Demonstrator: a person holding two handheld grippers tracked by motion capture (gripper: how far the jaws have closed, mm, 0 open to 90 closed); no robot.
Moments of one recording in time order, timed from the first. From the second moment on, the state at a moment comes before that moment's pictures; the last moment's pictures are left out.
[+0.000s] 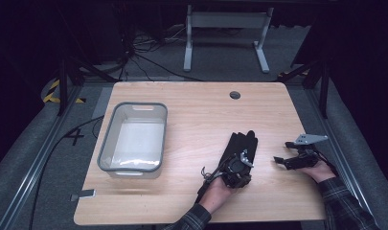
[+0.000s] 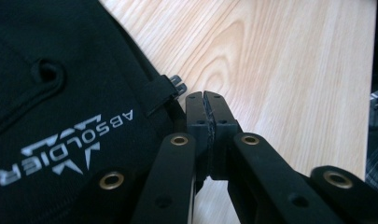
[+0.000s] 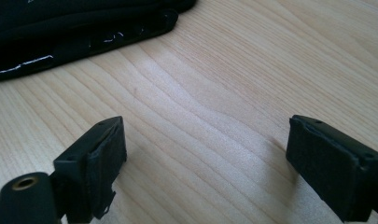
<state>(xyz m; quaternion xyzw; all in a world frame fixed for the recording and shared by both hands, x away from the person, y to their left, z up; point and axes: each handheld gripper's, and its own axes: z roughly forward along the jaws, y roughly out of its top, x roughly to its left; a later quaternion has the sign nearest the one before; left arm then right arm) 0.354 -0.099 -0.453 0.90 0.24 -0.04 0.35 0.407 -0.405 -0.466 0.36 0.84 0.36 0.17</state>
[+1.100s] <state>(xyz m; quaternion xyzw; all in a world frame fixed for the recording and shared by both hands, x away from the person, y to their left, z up) 0.387 -0.023 -0.422 0.89 0.28 0.03 0.36 0.407 -0.405 -0.466 0.36 0.84 0.36 0.17</state>
